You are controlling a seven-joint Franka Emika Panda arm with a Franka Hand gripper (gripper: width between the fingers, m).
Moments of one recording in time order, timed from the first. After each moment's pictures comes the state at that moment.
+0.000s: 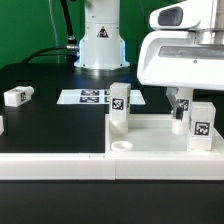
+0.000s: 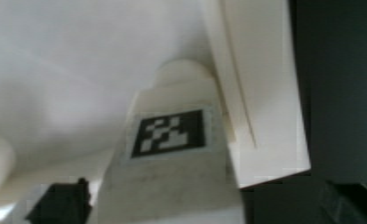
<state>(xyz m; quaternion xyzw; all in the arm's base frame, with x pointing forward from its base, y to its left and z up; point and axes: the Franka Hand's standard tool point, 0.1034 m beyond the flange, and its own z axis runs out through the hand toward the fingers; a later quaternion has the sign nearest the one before) 0.681 0.109 0.072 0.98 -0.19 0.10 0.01</state>
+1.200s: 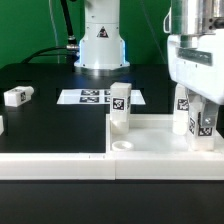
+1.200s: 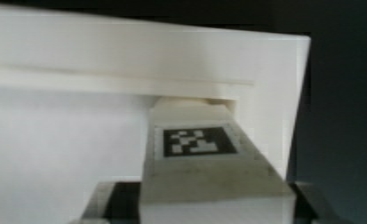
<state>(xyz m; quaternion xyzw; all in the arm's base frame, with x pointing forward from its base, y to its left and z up) 0.677 0.101 0.069 0.66 -0.75 0.02 -0.07</state>
